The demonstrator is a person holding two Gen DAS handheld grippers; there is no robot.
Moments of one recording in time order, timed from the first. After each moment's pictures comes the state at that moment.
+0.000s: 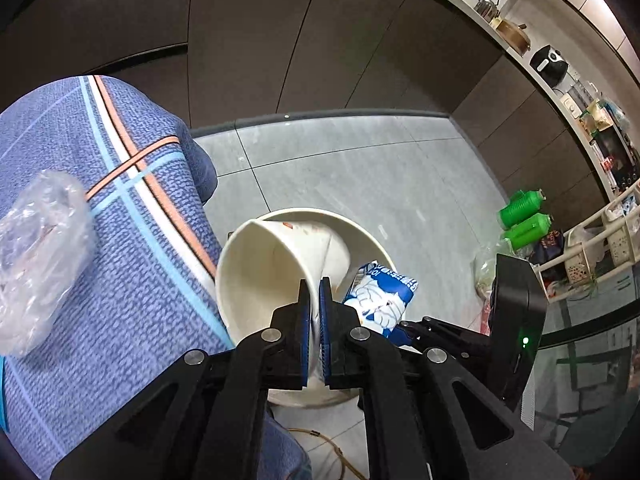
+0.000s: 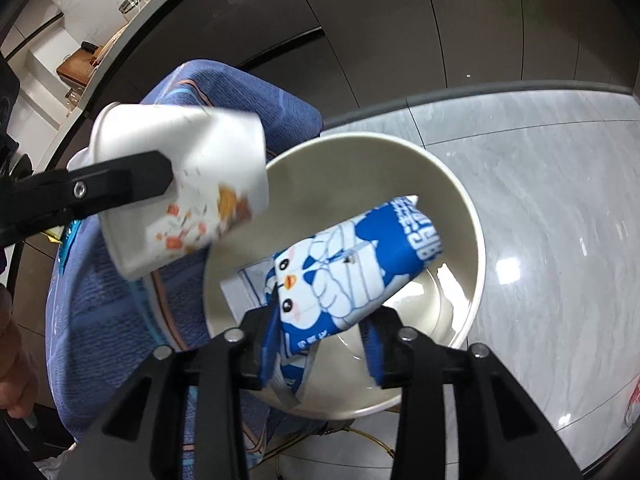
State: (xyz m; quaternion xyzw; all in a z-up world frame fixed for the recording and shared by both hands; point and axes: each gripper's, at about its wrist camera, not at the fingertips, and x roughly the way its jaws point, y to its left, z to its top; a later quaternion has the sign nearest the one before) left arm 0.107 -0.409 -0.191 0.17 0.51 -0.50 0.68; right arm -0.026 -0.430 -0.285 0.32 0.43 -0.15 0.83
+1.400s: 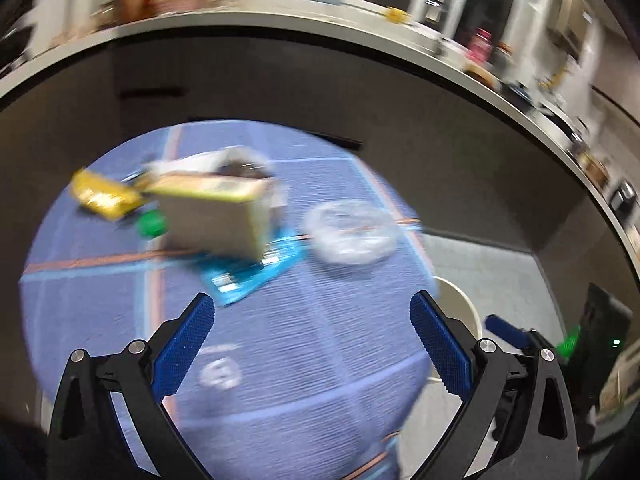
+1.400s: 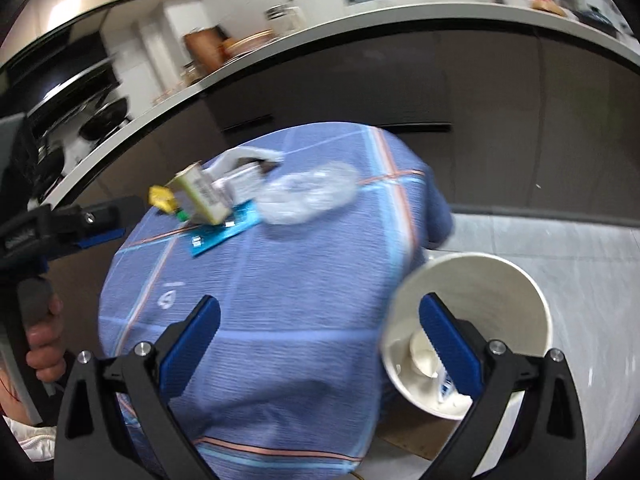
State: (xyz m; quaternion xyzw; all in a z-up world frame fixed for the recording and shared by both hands) left arm 0.117 -0.129 -0.091 0.02 0.41 -0.29 0.86; right arm -0.010 -0.310 -0.161 0.17 0.34 -0.02 0.93
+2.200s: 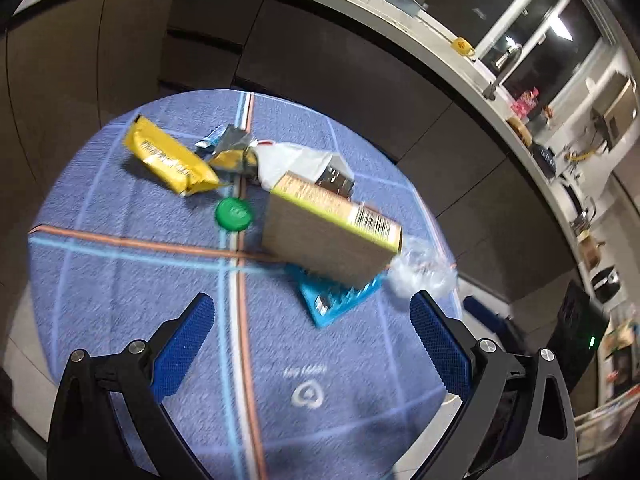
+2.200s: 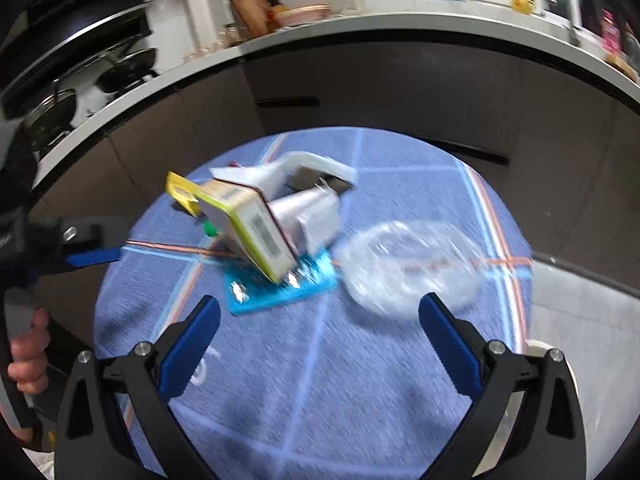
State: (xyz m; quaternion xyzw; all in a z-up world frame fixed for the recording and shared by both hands) left arm 0.207 -0.047 -0.089 -0.11 0.48 -0.28 0.83; right arm 0.111 -0.245 -0.134 0.09 0.36 0.02 0.93
